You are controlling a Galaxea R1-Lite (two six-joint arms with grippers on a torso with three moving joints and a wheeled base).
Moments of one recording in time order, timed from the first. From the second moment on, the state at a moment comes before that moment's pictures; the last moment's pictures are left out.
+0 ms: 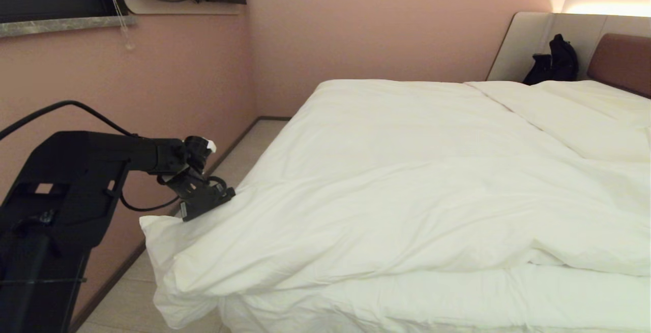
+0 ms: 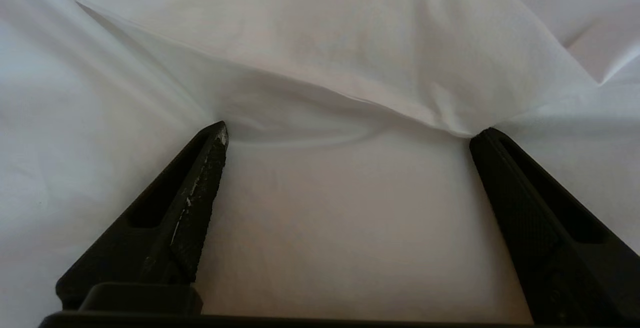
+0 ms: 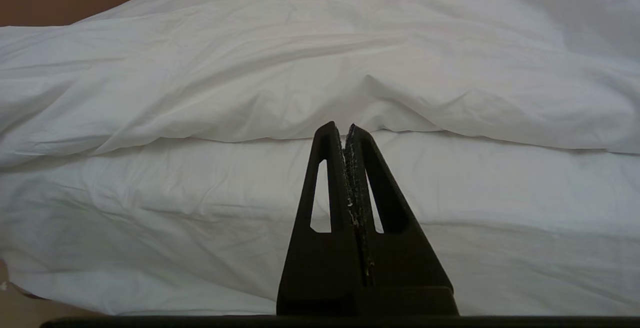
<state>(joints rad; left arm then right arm) -0.03 2.47 -1.94 0.60 -0.10 -0.56 0.00 0.00 0.00 -0.03 -0.01 0.01</state>
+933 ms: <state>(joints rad) -0.03 2.46 -1.94 0.64 -0.12 -0.56 0.00 0.00 0.00 -0.03 0.00 0.01</state>
